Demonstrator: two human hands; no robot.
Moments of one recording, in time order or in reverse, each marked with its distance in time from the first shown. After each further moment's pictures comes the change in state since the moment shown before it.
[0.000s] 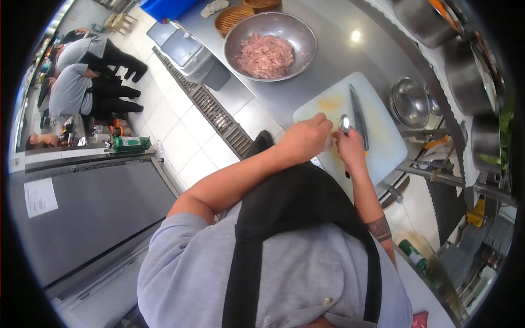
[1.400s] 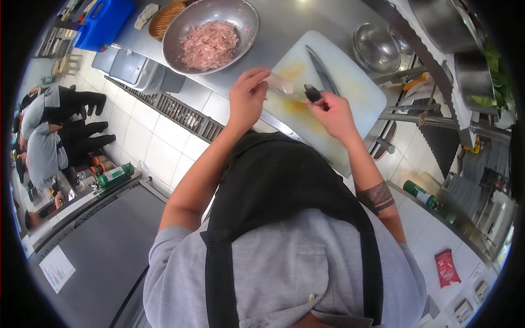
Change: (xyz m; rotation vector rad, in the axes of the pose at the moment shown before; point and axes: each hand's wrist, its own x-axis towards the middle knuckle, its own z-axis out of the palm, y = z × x) left_hand 0.017 -0.061 0.001 -0.467 0.230 -0.281; right_hand -0.012 0.012 -0.030 0.071 -0.109 -0.275
